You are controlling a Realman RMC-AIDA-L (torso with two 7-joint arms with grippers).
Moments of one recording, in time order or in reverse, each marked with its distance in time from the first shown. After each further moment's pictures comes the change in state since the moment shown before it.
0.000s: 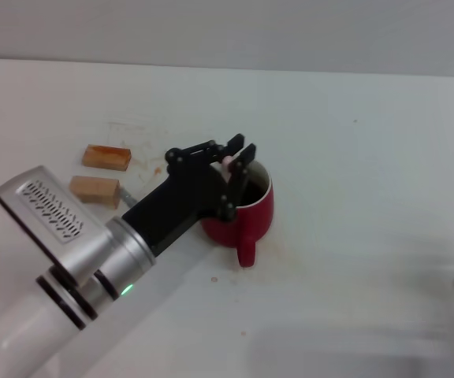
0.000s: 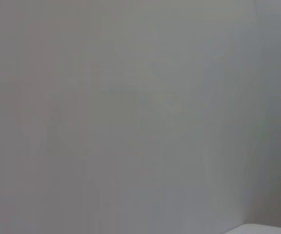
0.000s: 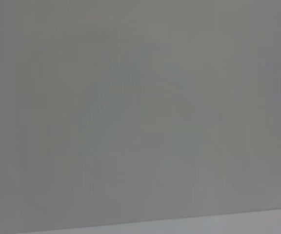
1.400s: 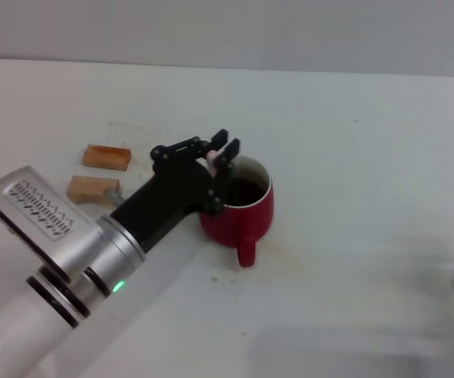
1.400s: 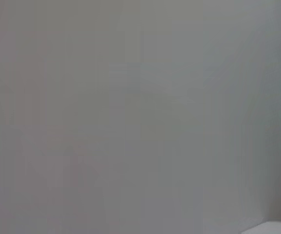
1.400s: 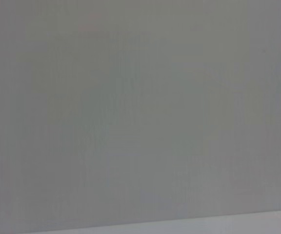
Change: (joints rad) left arm 0.041 0.006 -0.041 -0.046 0.005 -0.040 0.022; right arm 0.004 -0.001 0.000 0.000 -0.003 0.002 0.000
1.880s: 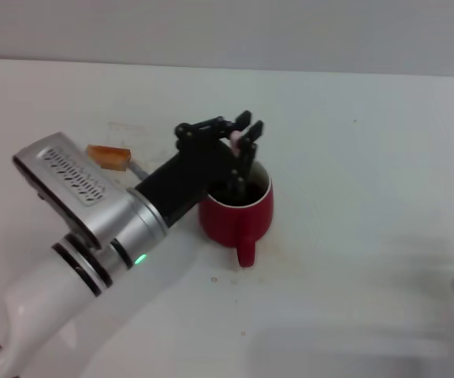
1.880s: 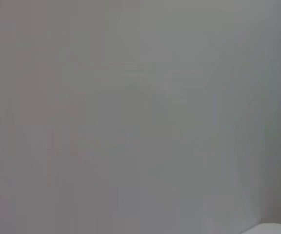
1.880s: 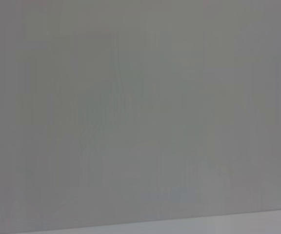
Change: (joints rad) left arm -0.110 -0.010 -0.008 0.044 -0.005 -0.033 -0.012; right arm -0.004 0.000 0.000 0.000 -0.003 0.000 0.000
